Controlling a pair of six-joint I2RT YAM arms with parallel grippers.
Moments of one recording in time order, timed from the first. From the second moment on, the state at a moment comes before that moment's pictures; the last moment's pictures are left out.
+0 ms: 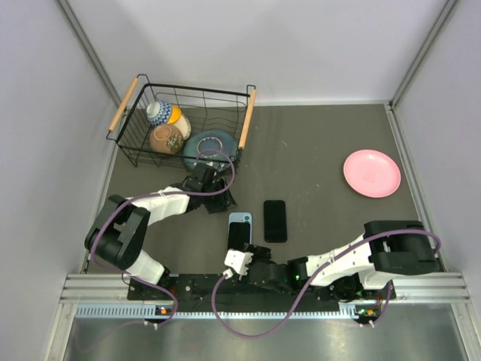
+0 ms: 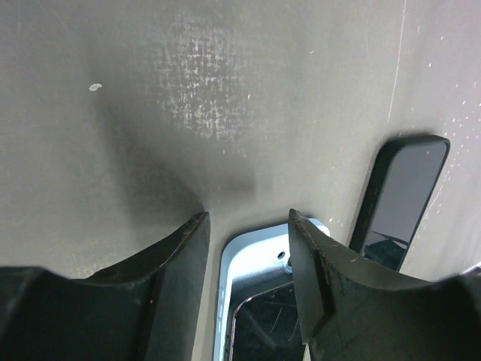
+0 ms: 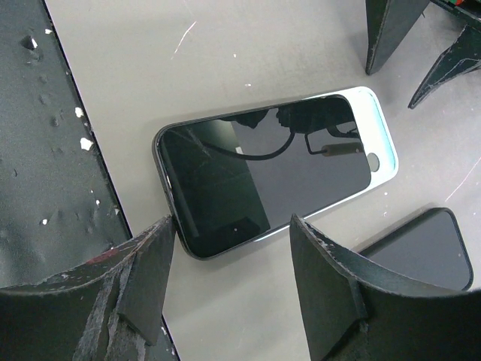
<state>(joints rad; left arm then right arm) -0.48 1.55 0.72 -0.10 0.21 -0.76 1.61 1.52 0.55 0.35 0.59 -0.11</state>
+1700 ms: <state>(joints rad) -0.66 1.58 0.76 -0.10 -0.08 -0.71 1.53 1.52 0.54 0.35 0.58 -0.12</state>
